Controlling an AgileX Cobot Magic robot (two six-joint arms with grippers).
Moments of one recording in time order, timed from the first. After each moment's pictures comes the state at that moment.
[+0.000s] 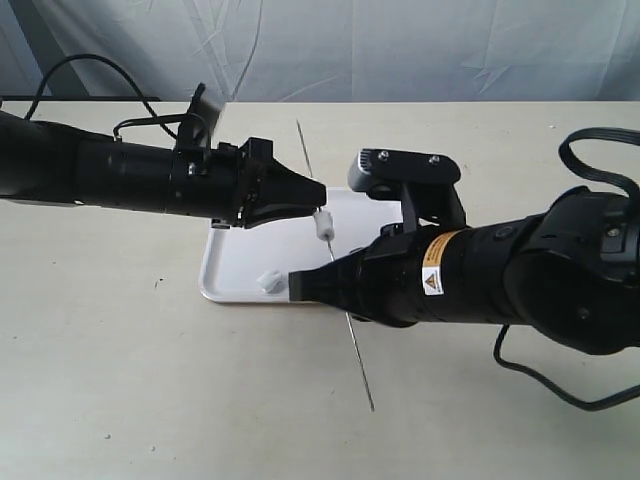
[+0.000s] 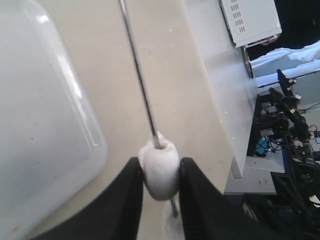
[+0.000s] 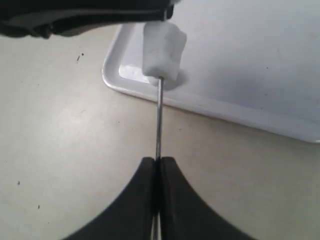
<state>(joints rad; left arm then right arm) -0.28 1.92 -0.97 -1.73 1.02 1.26 0.86 1.48 -0.69 -0.01 0.10 0.60</state>
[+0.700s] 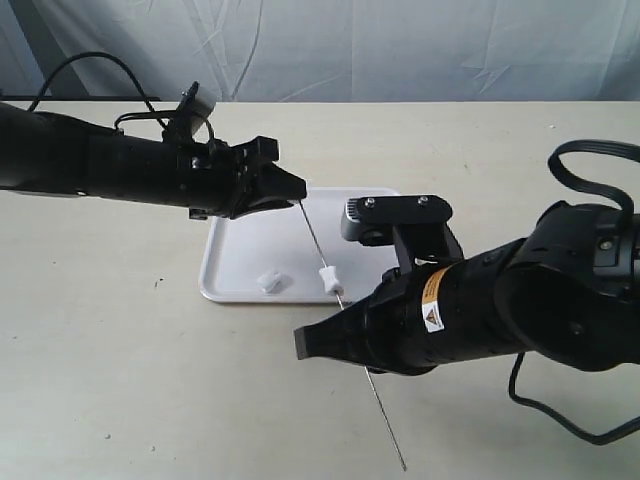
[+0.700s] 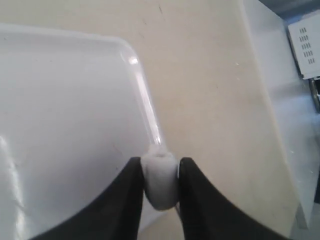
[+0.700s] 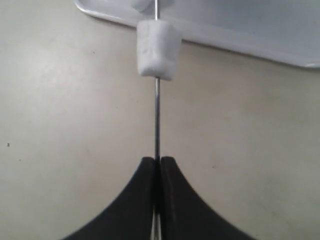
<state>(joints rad) -0.28 1.92 -1.00 -1.73 0.77 1.21 0.90 1.48 -0.69 0.04 0.31 0.58</state>
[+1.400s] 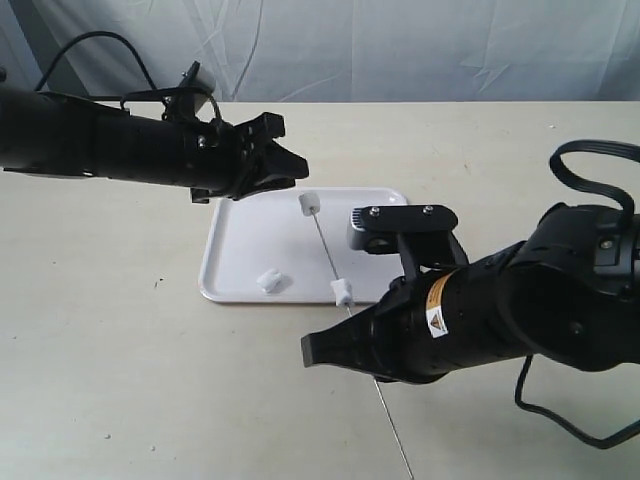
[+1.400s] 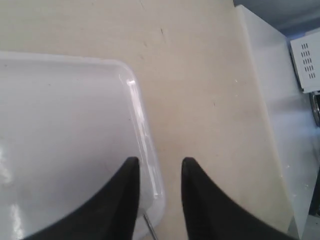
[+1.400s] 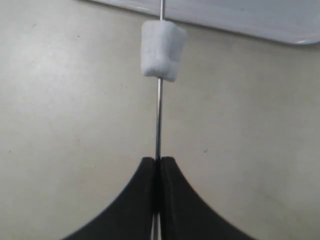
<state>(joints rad) -0.30 1.92 -1.06 -1.71 0.73 1.13 0.90 1.48 -0.69 0.05 0.35 0.58</state>
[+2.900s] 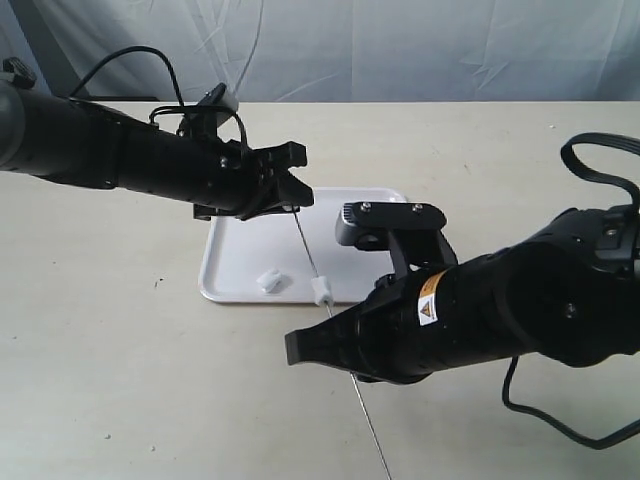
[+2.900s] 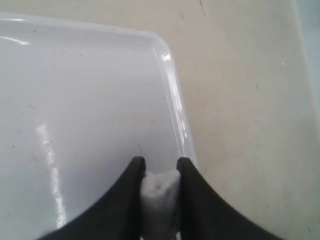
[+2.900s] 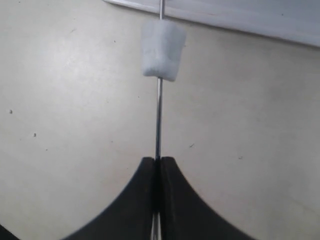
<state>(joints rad) -0.37 1.92 -1.06 -1.58 0.58 1.00 0.90 1.48 -0.69 0.30 0.30 0.35</state>
